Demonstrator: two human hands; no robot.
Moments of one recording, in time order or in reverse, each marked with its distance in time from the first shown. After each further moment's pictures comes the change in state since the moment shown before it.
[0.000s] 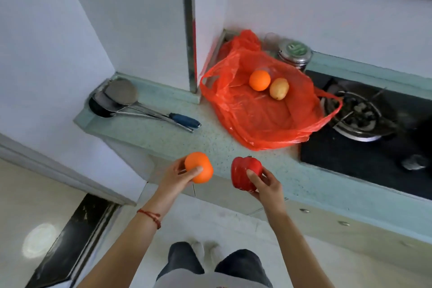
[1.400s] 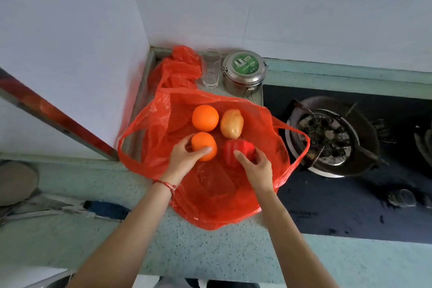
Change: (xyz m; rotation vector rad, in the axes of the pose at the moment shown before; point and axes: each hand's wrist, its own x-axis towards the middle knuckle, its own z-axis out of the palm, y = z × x) left_hand 0.263 0.104 0.187 0.387 -0.082 0.129; right_hand 0.240 -0.113 -0.059 -0.253 0.283 -0.015
